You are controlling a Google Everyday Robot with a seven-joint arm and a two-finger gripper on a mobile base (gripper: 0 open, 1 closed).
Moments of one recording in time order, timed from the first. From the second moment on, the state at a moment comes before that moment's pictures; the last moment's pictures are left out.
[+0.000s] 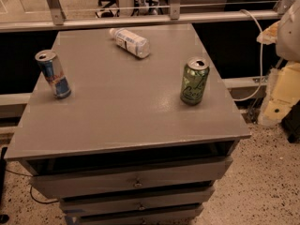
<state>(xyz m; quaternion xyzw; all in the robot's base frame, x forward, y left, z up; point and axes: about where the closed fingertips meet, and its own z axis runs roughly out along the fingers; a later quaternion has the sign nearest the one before) 0.438 -0.217 0.976 -0.60 0.78 -0.03 0.16</state>
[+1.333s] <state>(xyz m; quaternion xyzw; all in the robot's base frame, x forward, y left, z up) 0.487 -0.197 0.910 -0.60 0.75 0.06 0.28</state>
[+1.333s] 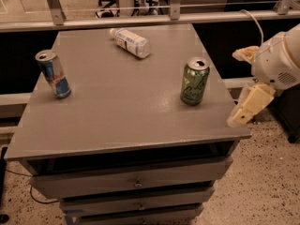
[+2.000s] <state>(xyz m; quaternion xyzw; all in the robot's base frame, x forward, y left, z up) 0.561 -0.163 0.886 -0.53 0.72 0.17 0.42</state>
